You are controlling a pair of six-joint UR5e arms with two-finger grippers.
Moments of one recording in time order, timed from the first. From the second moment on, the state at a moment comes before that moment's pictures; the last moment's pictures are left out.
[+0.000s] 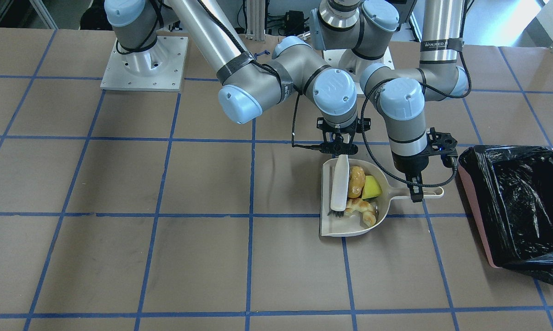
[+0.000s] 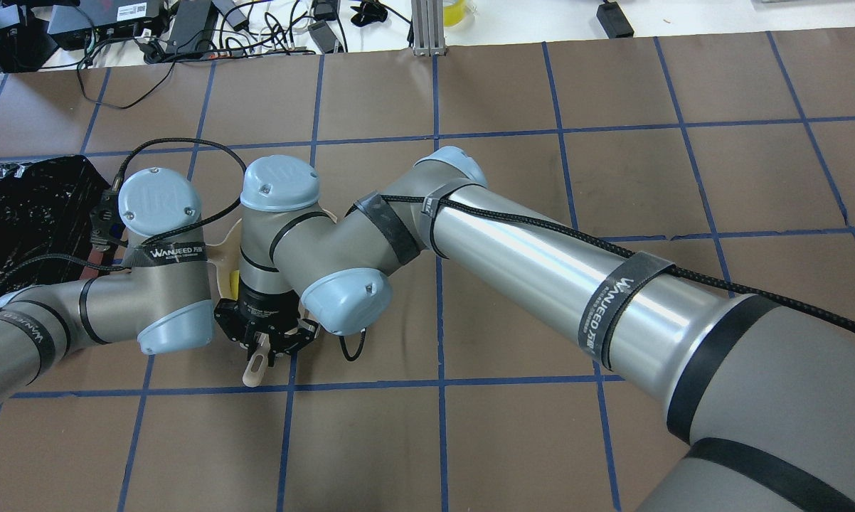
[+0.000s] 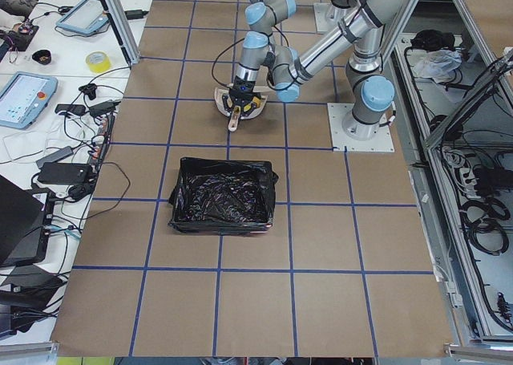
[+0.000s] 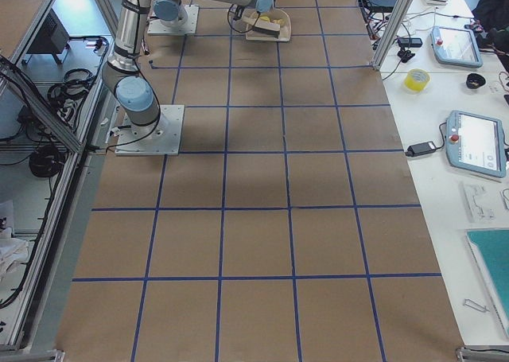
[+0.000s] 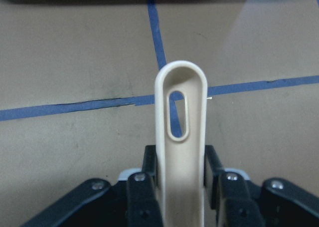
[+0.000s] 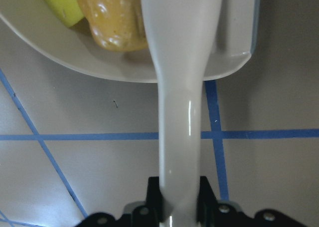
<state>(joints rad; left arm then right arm) -1.44 -1.80 -2.21 -0.36 1.97 -1.25 2.27 -1.00 1.47 -1.98 -1.09 0.84</state>
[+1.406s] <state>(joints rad) -1.29 -1.76 -1.90 -0.81 1.72 -1.25 1.82 -1.26 1.48 -1.50 -1.52 0.38</state>
